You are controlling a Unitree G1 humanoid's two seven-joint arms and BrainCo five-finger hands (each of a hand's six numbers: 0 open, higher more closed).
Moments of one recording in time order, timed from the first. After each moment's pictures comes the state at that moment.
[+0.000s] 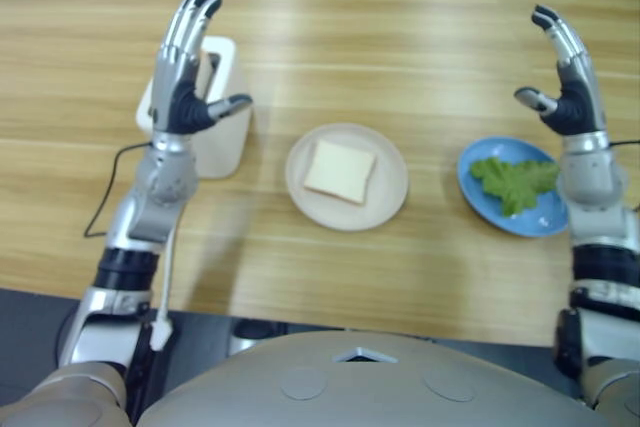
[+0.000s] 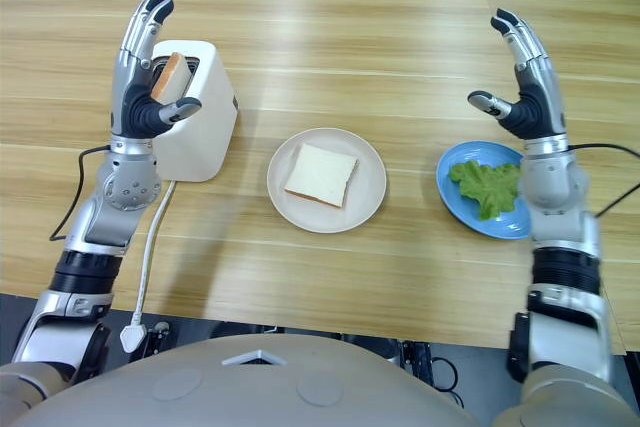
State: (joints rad) left arm -0.21 0.44 -0.03 -0.02 0.54 -0.48 0.41; right arm -0.22 -0.77 -0.28 0.41 -0.61 -0.68 -0.19
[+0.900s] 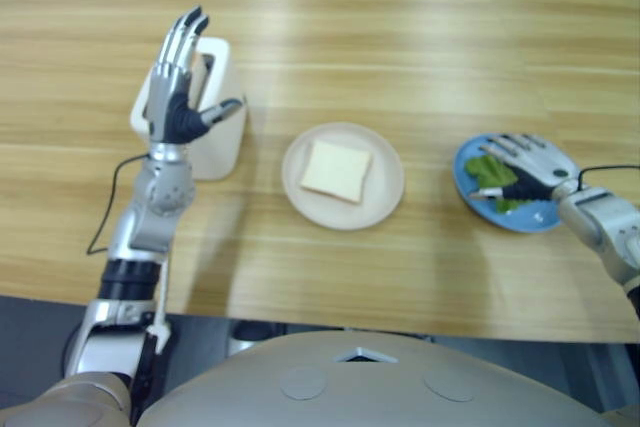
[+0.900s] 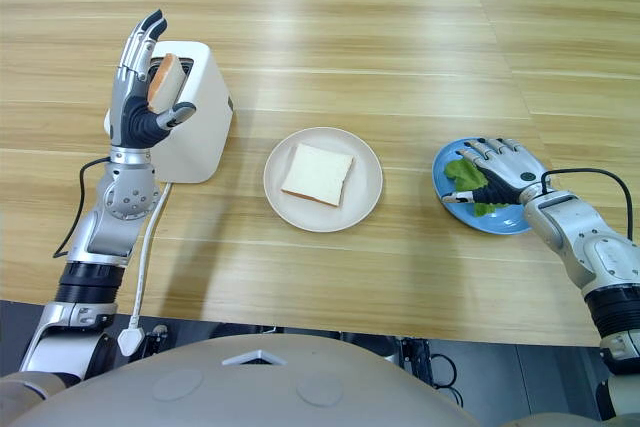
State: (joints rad) left arm -0.17 0.40 0.00 0.01 0.56 -0.46 0.39; right arm 0.01 -0.98 0.09 0.30 -0.95 -0.30 -0.03
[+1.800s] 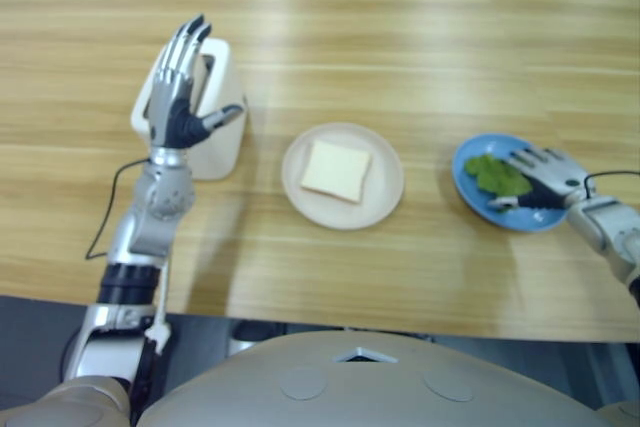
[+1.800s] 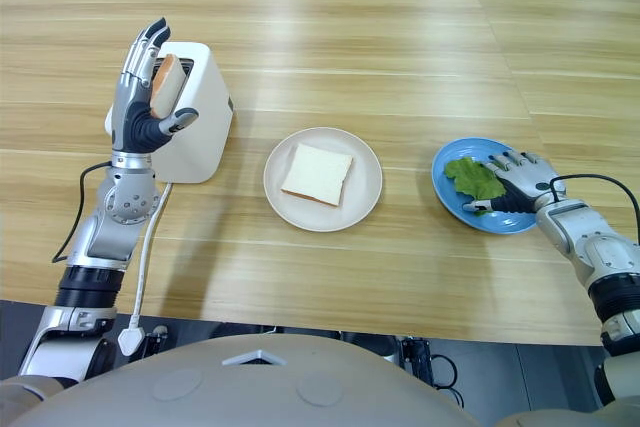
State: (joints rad) left arm -0.15 0.40 0.00 0.01 0.57 -0.46 0.38; right arm -0.12 -1.01 0.28 0.58 -0.99 -0.25 -0.14
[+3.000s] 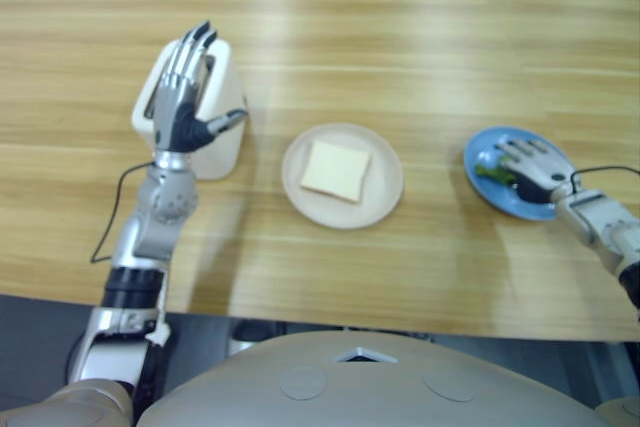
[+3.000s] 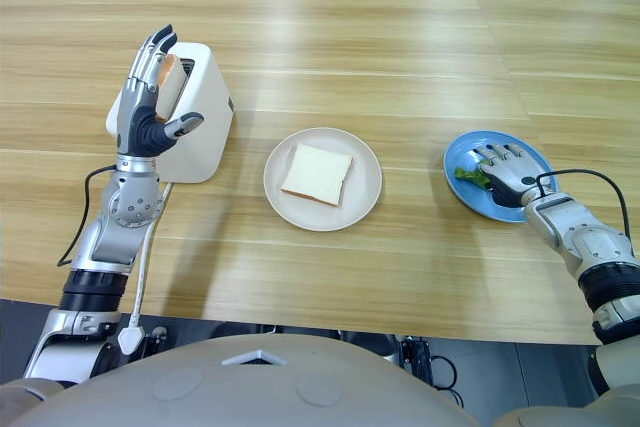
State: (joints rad) left arm -0.13 0.38 0.00 -0.01 0.58 -0.46 0.37; right arm -0.18 -1.01 0.35 0.61 -0.98 -0.27 -0.25
